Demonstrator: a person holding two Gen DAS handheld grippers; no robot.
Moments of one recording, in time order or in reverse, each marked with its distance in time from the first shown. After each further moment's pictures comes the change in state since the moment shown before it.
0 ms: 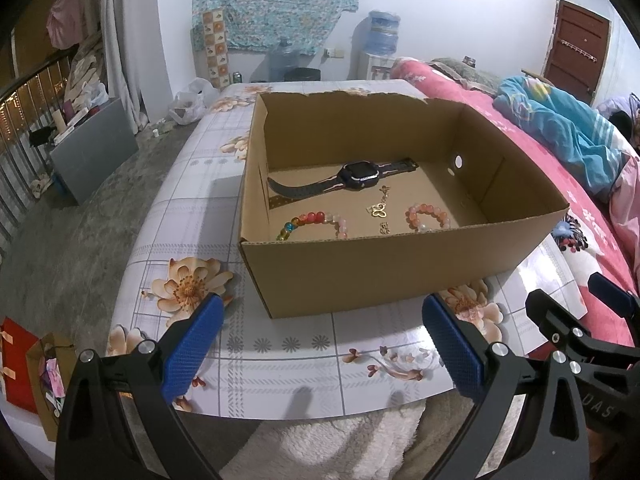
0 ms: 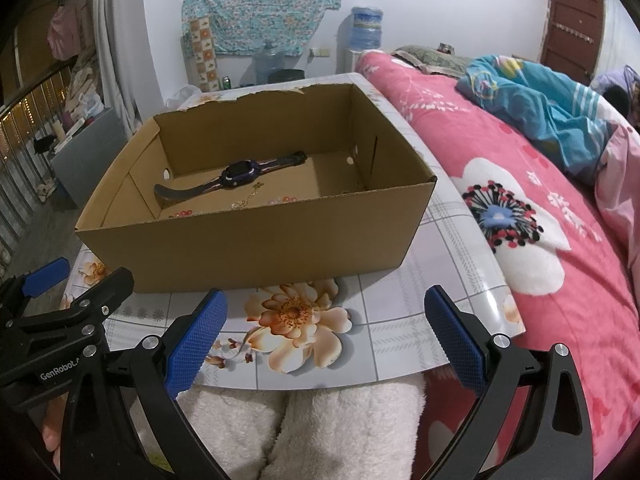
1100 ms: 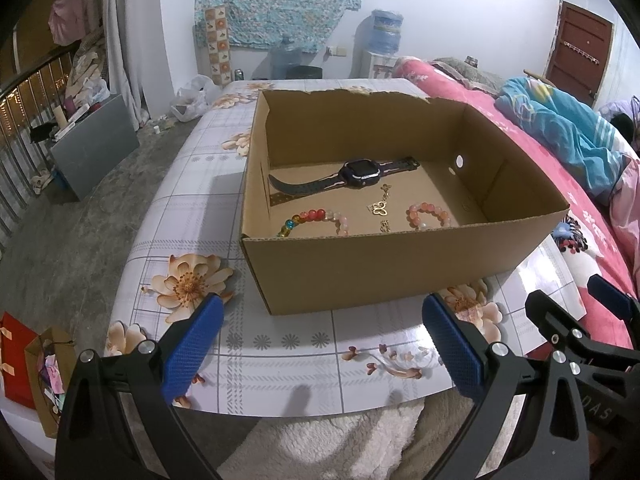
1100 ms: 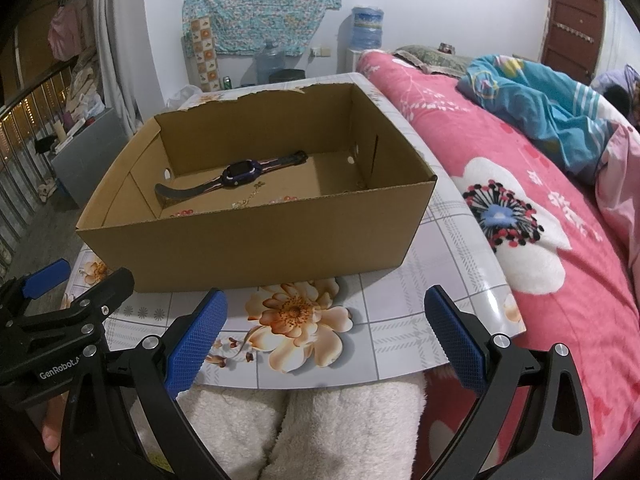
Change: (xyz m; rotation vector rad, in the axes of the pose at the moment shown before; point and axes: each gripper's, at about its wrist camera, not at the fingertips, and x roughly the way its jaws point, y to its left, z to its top) left arm -0.002 -0.001 -0.002 -0.016 0.010 0.001; right arm 0.000 0.001 -0.001 -0.001 0.000 -0.001
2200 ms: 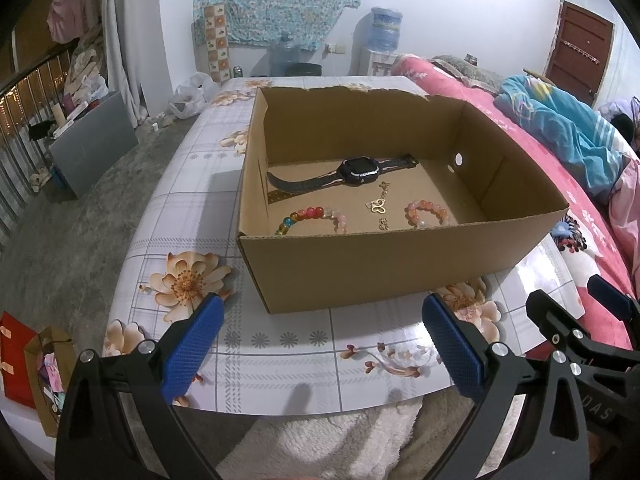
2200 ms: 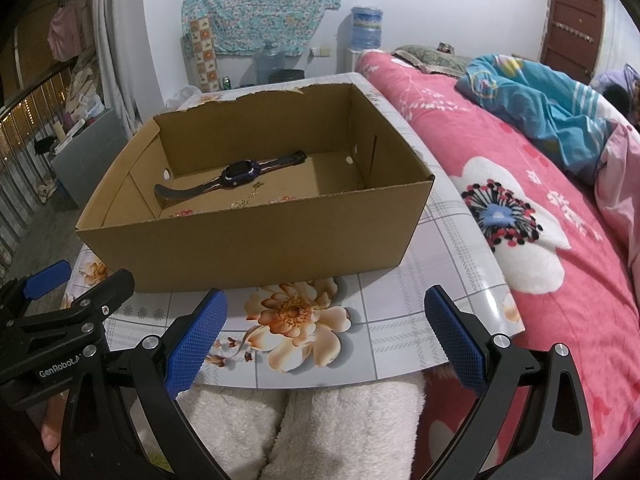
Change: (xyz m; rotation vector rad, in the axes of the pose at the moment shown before) left arm 0.002 -0.001 0.000 -0.001 0.009 -0.002; right arm 0.001 -0.001 0.001 0.000 0.000 0.000
